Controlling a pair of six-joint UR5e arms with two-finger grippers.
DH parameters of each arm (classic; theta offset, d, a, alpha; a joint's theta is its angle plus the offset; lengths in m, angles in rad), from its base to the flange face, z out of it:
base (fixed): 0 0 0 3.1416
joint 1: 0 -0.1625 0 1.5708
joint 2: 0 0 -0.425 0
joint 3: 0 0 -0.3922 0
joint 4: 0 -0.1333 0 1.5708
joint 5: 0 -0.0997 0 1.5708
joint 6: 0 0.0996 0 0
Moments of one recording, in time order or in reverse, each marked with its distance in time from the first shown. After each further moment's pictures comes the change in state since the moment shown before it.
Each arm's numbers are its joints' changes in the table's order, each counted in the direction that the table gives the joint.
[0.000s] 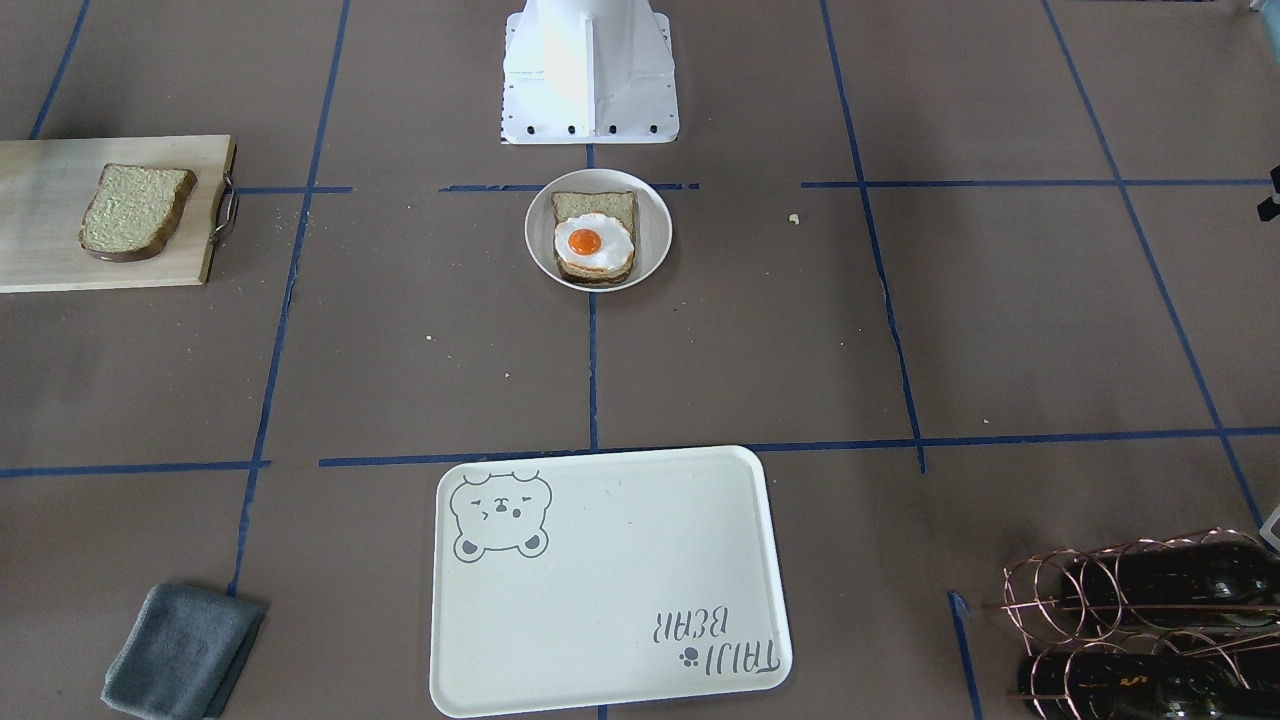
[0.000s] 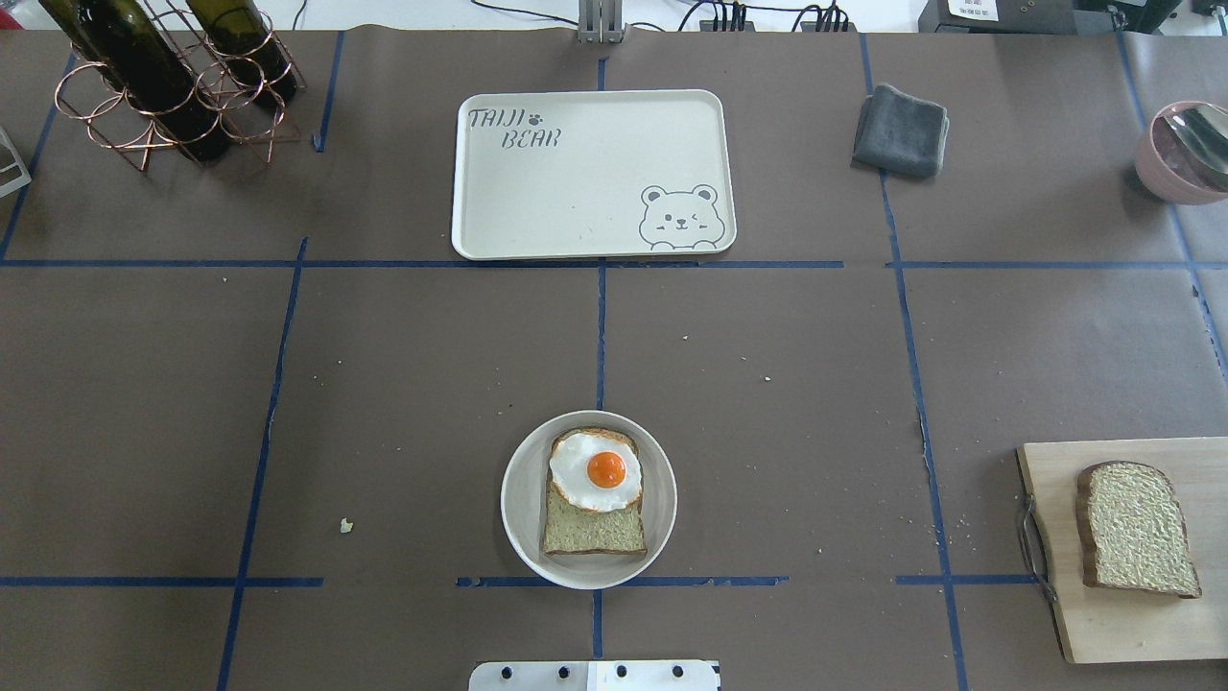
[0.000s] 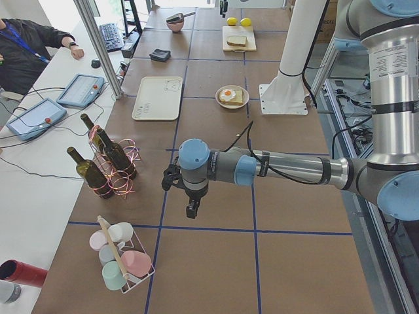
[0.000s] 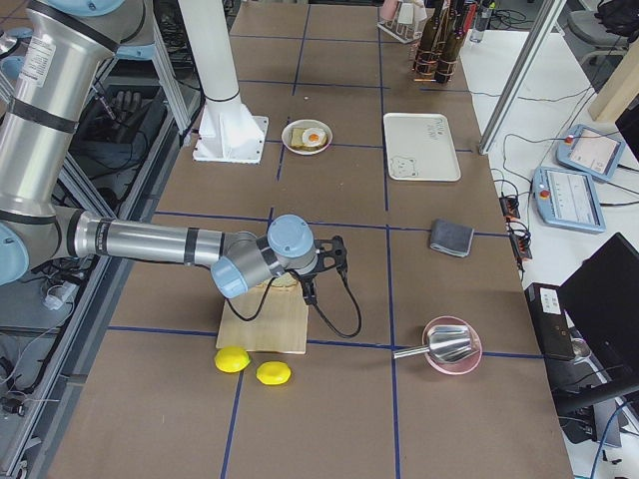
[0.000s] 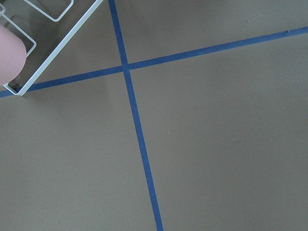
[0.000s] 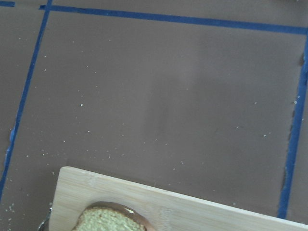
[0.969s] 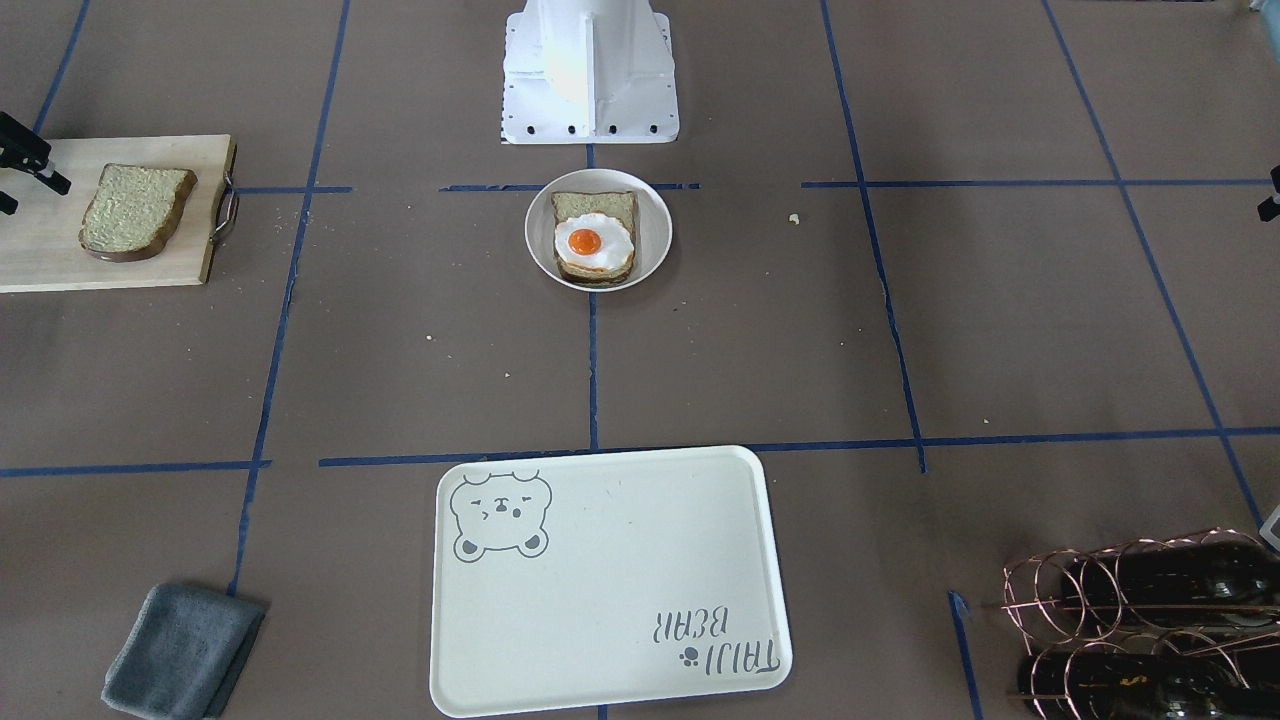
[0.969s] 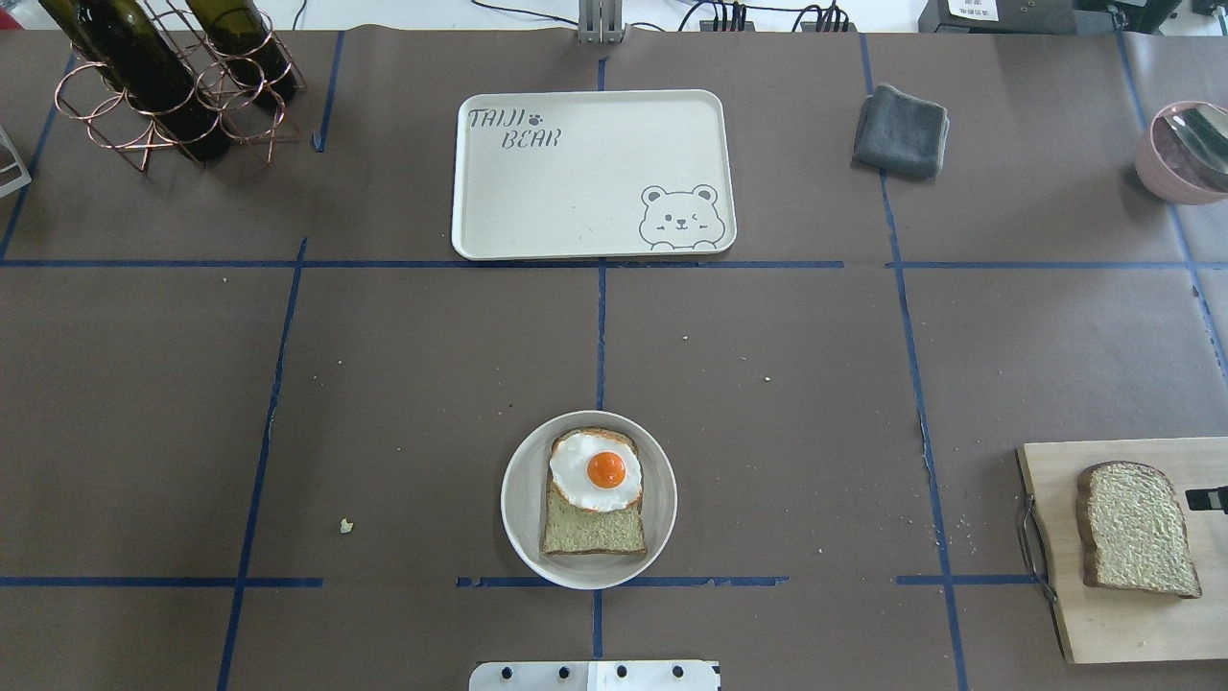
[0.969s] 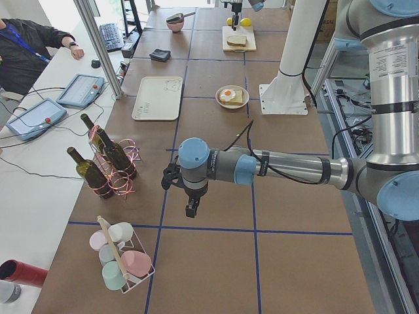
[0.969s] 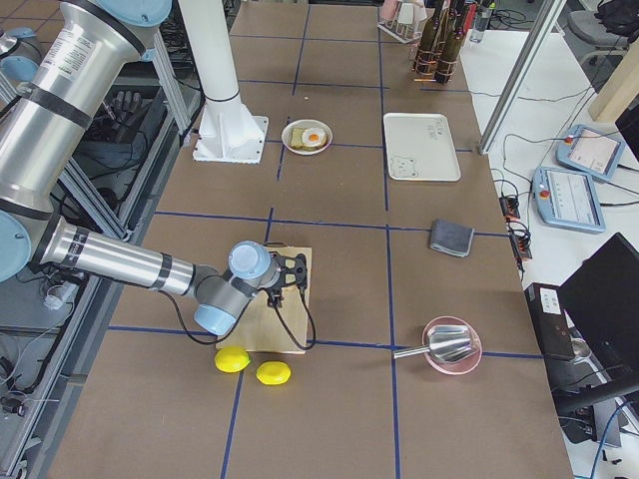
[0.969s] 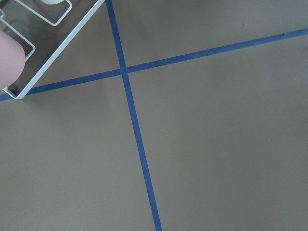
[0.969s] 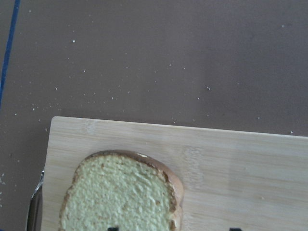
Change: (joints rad) left arm 0.000 0.001 0.003 0.001 0.000 0.000; right arm 0.323 0.070 0.180 -0.569 0.194 0.472
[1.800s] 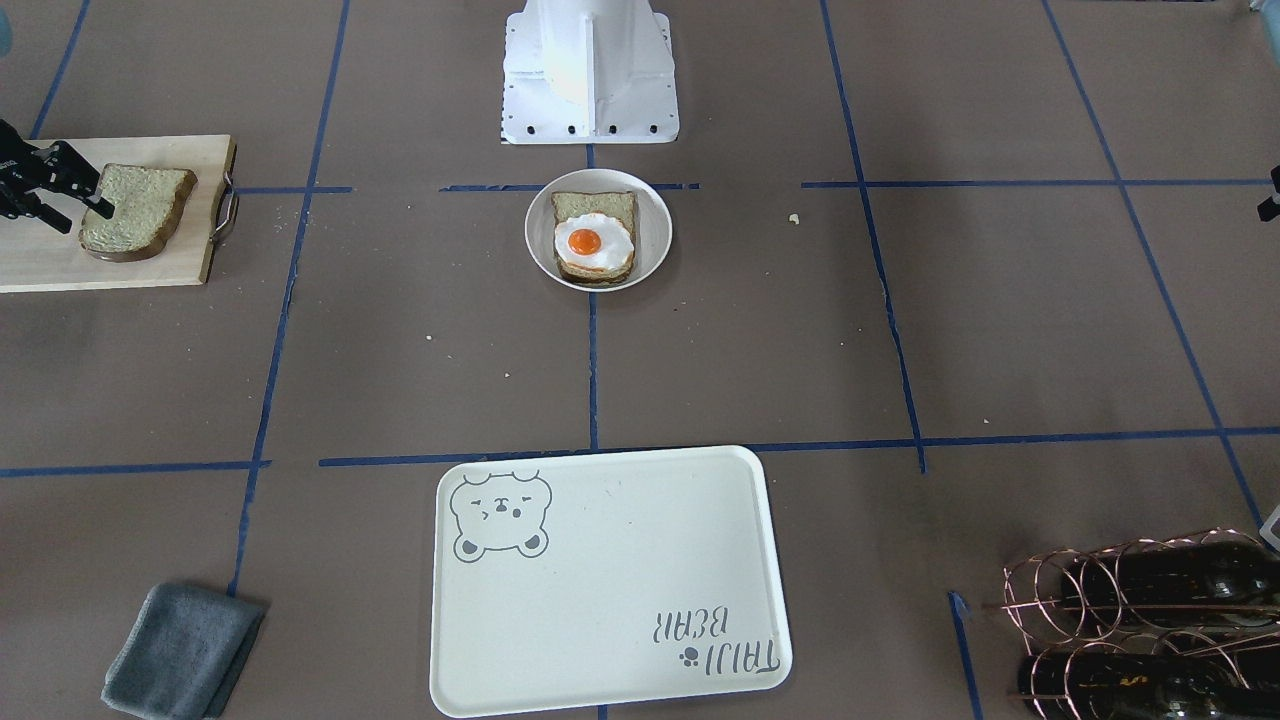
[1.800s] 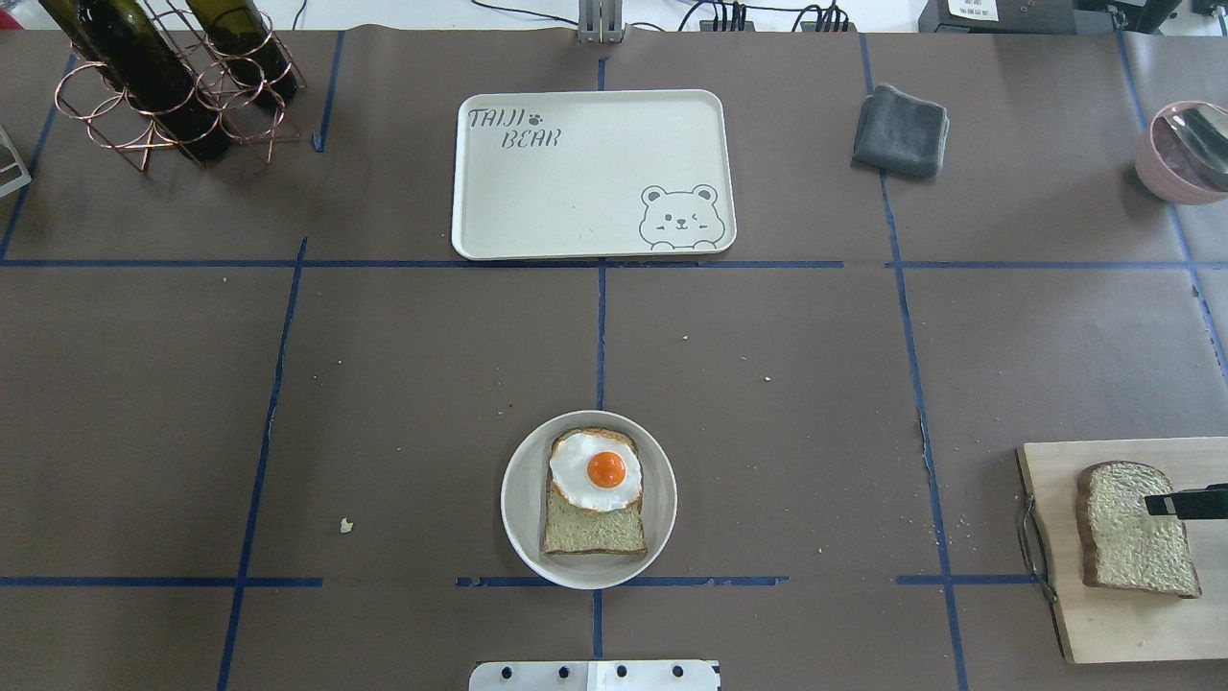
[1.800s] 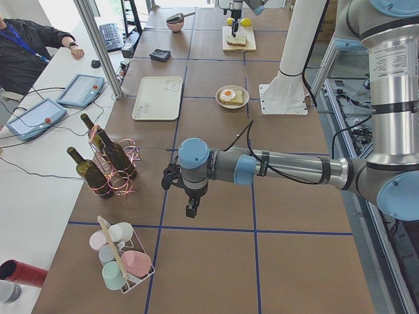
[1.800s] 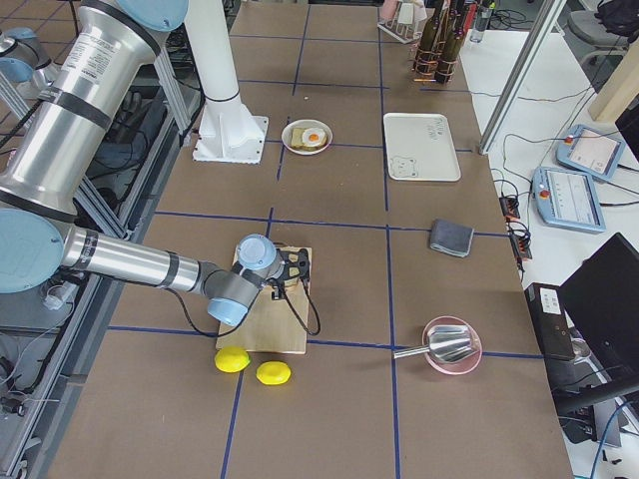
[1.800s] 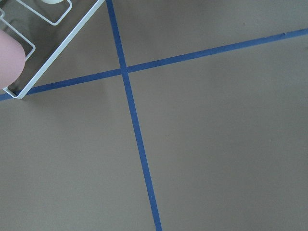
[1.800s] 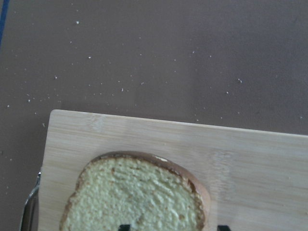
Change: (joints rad) left arm -0.001 0.000 -0.001 -0.001 0.000 0.000; right arm 0.112 -0.019 0.003 -0.001 0.078 0.040
